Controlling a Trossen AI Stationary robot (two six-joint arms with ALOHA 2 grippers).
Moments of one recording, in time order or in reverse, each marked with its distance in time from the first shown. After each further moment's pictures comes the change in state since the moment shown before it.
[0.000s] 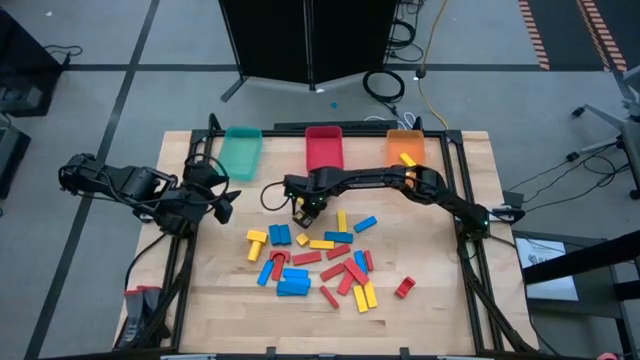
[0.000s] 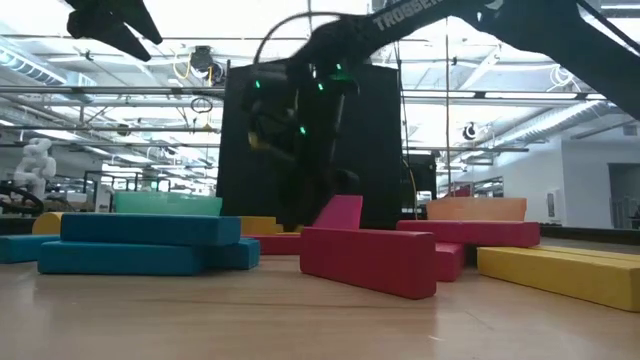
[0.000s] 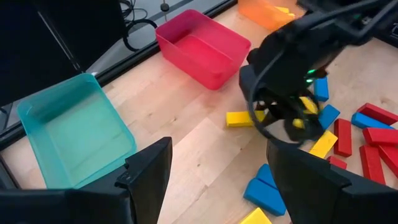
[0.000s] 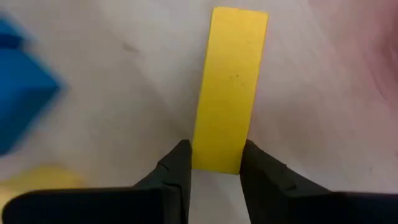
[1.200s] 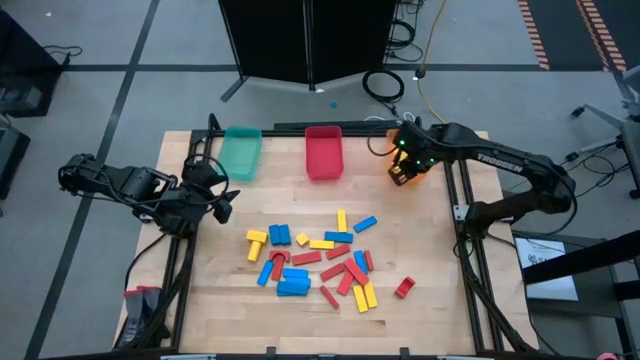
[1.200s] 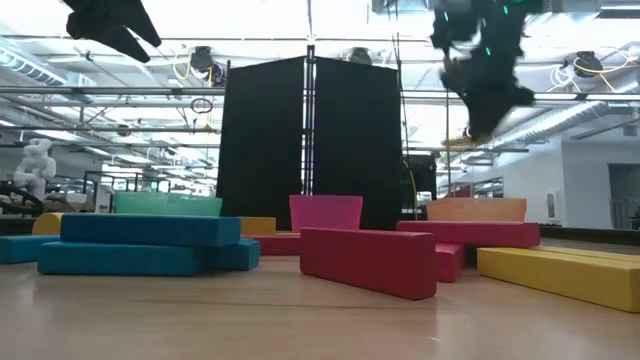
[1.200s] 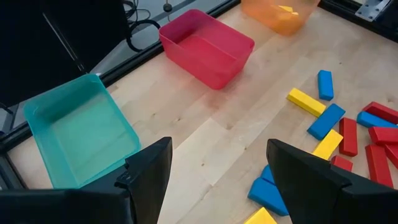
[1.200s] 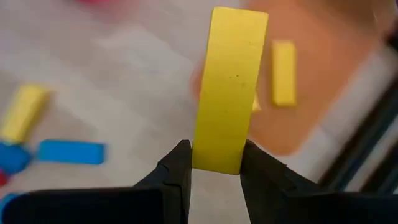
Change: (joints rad) left arm 0.000 0.000 0.000 -0.014 -0.009 0.000; right arm -0.392 -1.078 -0.891 -0.180 0.121 0.027
